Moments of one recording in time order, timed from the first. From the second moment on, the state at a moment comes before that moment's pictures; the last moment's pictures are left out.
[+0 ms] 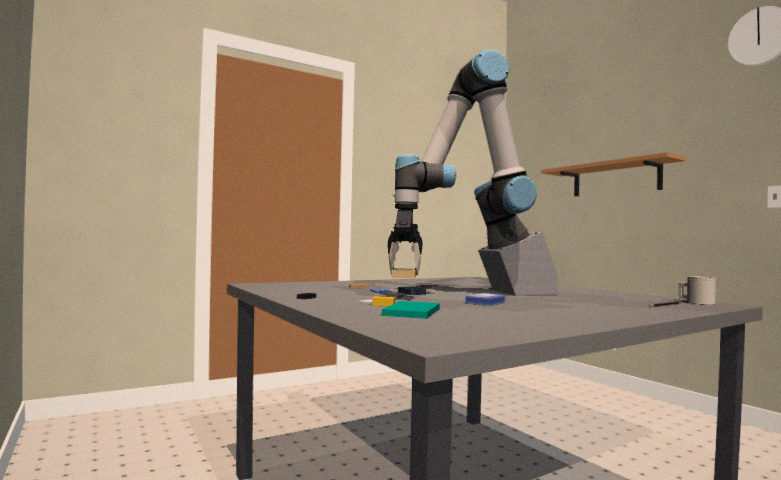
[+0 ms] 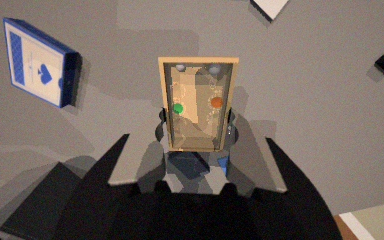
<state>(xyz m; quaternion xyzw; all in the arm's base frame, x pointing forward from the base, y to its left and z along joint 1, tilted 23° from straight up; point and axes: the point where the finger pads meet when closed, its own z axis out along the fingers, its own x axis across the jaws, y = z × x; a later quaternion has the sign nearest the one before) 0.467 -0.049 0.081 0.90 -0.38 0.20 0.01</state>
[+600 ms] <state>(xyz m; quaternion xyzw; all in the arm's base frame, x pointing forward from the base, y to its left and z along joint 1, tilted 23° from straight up) 0.465 -0.047 0.081 0.89 -0.37 0.26 0.03</state>
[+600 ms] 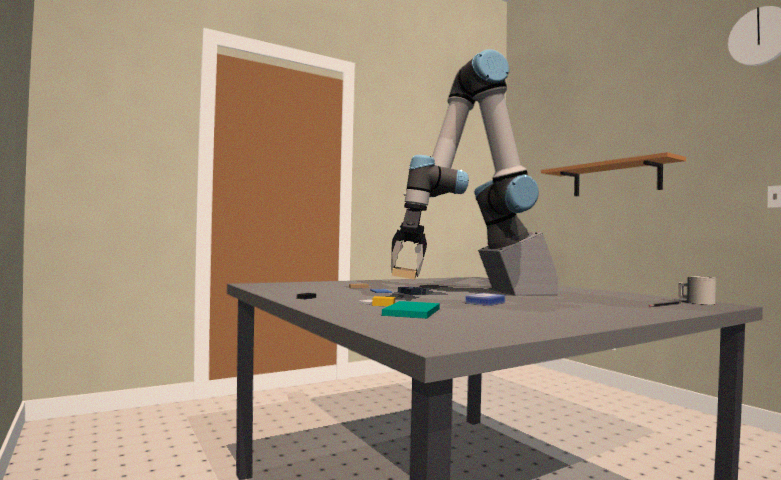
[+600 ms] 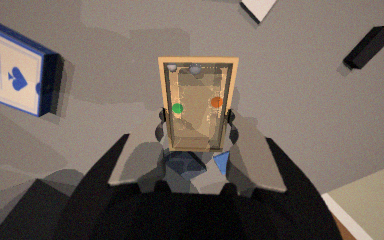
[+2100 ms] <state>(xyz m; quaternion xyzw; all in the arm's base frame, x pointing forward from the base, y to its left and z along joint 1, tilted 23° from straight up) 0.467 -0.045 0.081 0.88 -0.39 0.24 0.11</state>
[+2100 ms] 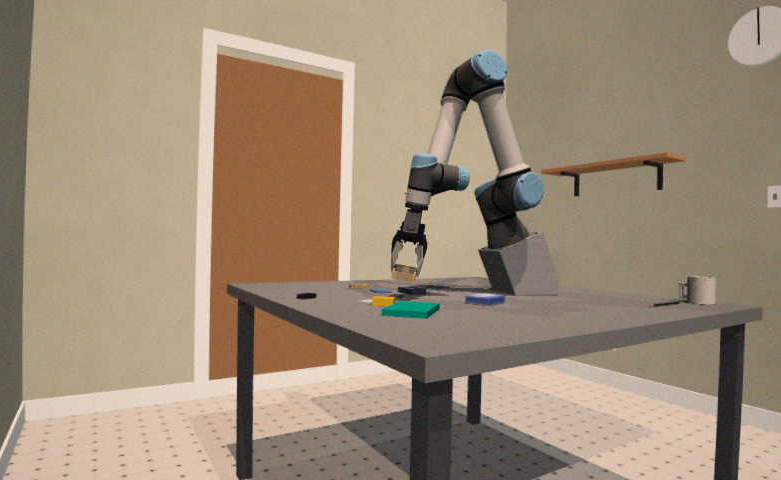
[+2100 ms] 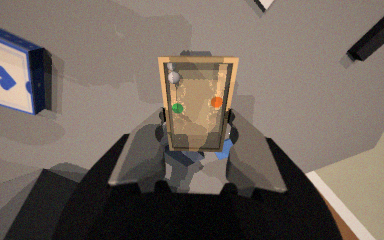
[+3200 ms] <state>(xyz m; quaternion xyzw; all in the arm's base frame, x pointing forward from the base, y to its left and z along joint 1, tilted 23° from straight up) 0.467 -0.049 0.081 0.90 -0.38 0.20 0.01</state>
